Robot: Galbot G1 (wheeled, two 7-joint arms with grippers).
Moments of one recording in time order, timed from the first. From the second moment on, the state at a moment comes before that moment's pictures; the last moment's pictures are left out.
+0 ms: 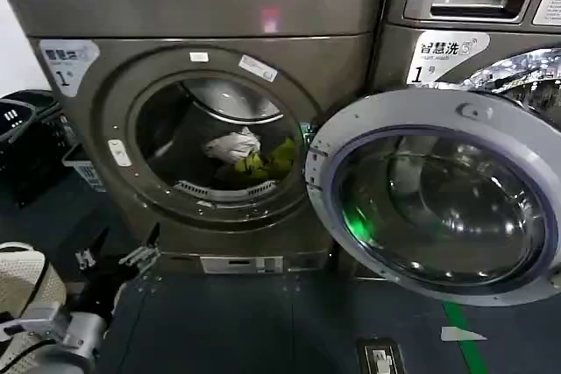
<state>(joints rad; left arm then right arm) 1.52 -1.47 -0.83 -2.44 -0.26 0.52 0.06 -1.67 1.10 2.10 2.08 0.78 -0.28 -0.13</state>
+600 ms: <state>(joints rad) 1.40 -1.39 -0.74 -2.30 -0.28 0.39 0.11 -1.71 1.10 2.14 2.13 0.78 -0.34 -0.09</state>
